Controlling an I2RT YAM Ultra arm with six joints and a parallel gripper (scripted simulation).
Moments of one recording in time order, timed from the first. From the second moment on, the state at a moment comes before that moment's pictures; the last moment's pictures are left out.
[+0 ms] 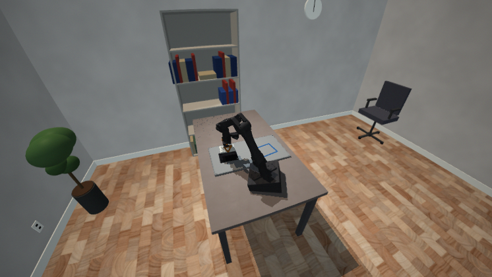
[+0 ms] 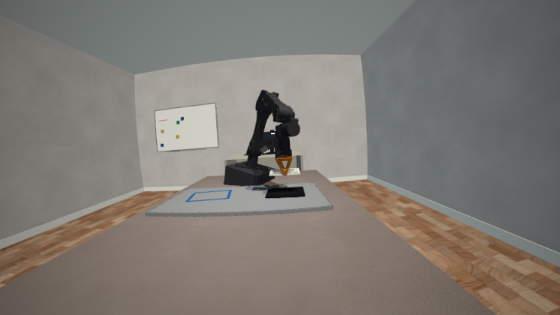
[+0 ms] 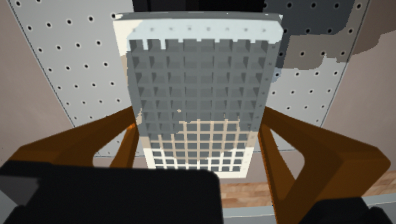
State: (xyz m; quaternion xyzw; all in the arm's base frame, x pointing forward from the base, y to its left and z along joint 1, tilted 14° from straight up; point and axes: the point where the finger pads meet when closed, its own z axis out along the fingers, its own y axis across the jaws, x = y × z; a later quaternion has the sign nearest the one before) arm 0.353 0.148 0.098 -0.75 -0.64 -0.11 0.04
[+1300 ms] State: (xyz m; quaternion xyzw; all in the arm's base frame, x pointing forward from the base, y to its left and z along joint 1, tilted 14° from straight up) arm 0.354 0.146 0.097 -0.76 -0.64 -0.11 0.04
